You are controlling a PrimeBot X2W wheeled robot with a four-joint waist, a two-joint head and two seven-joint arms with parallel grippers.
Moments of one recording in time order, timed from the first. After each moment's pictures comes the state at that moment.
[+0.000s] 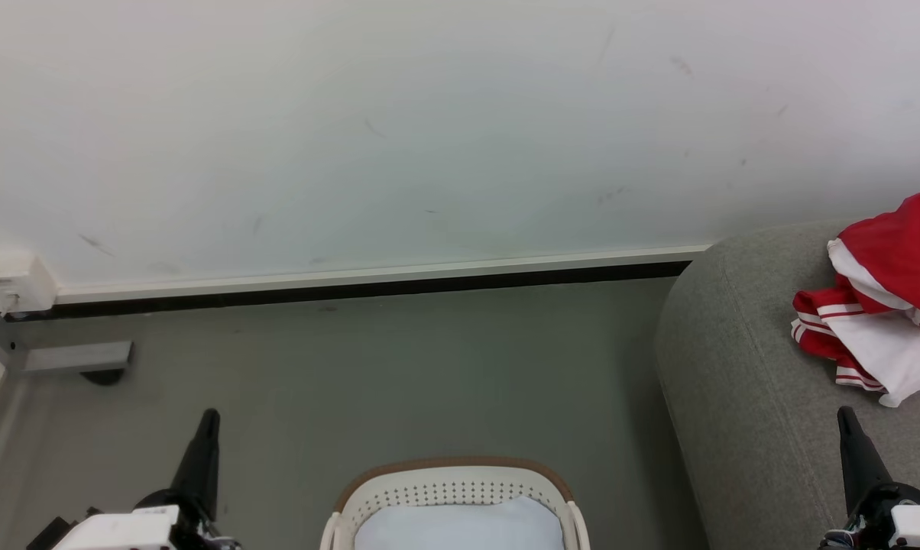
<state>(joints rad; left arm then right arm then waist) -0.11 0.05 0.11 0.25 -1.61 -0.13 0.11 -0.10 -0.05 -0.11 0.25 1.61 0.13 0.11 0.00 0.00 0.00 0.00</state>
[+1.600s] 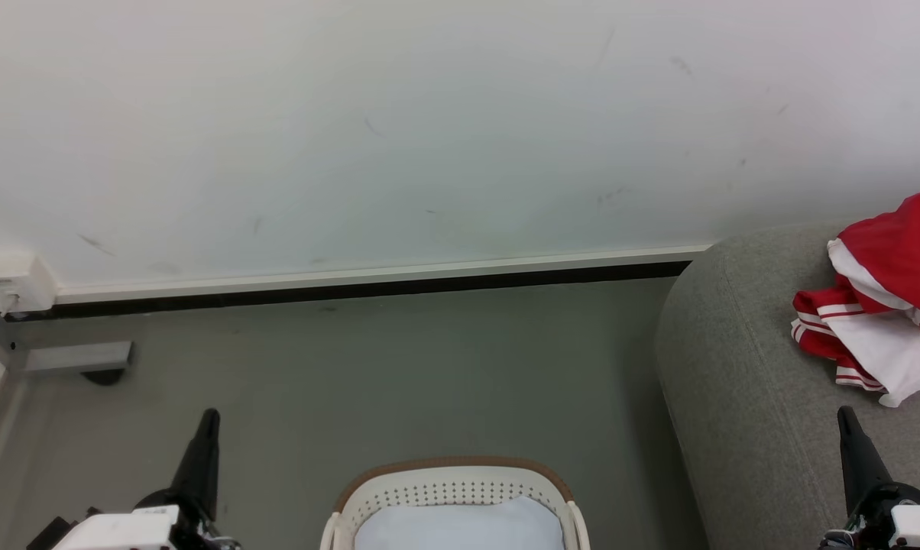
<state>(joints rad) -0.11 0.05 0.11 0.25 -1.61 -0.13 0.11 -0.10 -0.05 -0.11 0.25 1.61 0.13 0.11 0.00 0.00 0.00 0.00</state>
